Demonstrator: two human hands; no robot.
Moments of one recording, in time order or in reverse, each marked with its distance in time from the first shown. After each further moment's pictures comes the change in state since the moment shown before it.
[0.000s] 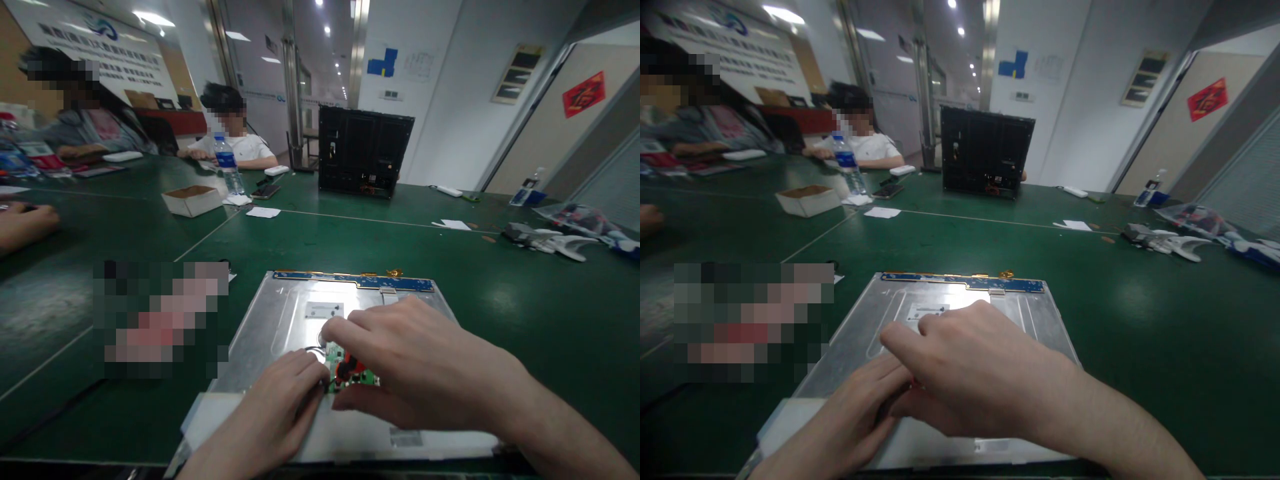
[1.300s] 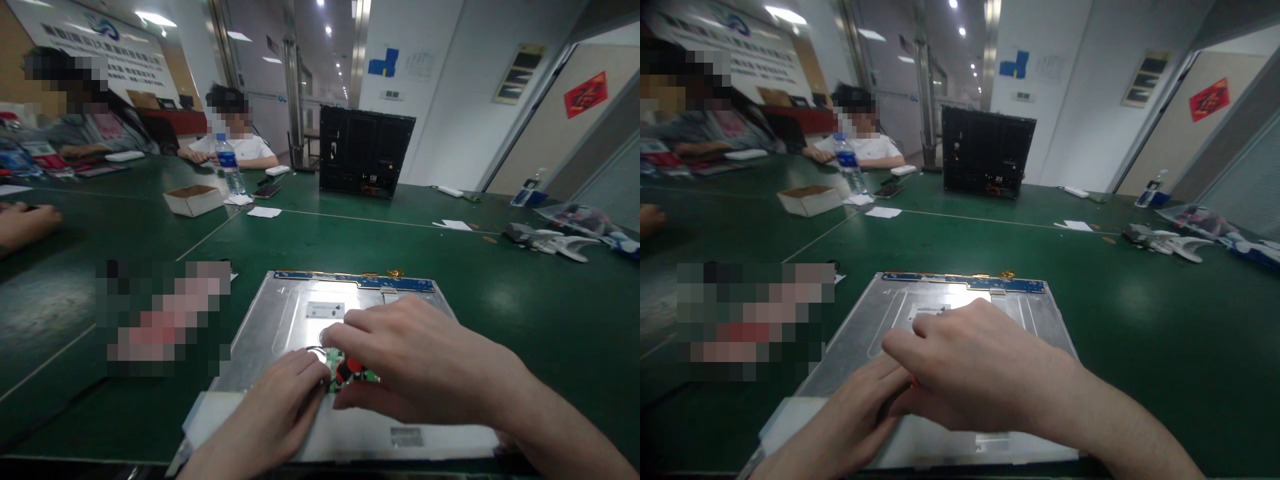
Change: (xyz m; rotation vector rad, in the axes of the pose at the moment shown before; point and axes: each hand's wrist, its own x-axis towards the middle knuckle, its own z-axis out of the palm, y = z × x) left_hand 0.000 0.000 0.000 -0.021 0.001 0.003; right_hand 0.002 0.003 -0.001 -0.020 -0.015 -0.064
